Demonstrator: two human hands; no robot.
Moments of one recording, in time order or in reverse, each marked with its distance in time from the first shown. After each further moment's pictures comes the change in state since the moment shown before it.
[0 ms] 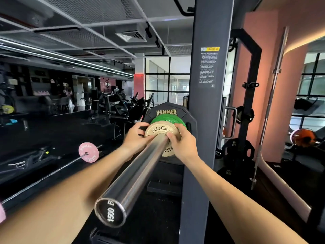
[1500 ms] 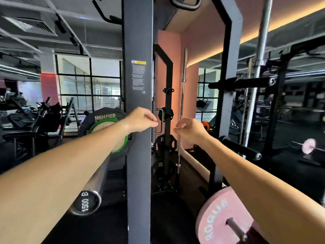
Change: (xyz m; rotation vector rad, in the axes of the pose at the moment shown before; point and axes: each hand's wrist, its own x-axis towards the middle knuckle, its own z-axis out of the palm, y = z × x) left_hand -0.030 0.176 0.054 -0.035 -0.621 0.262; right_hand -0.068 -0.039 -0.214 -0.479 0.154 0.289
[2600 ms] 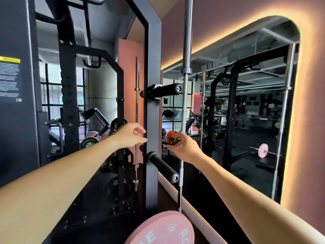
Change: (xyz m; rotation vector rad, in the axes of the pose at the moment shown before) left_hand 0.181 0.172 0.298 -0.007 -0.052 0.103; right_hand 0.050 0.299 -0.238 0.021 0.047 0.128
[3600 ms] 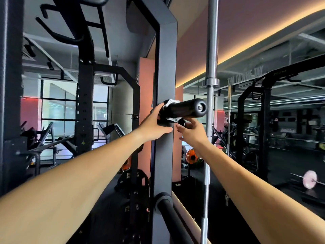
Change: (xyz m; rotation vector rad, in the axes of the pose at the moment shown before) left_hand 0.212 0.022 0.010 -0.121 0.193 0.202; right_hand 0.250 -0.015 0.010 0.591 0.154 -0.126
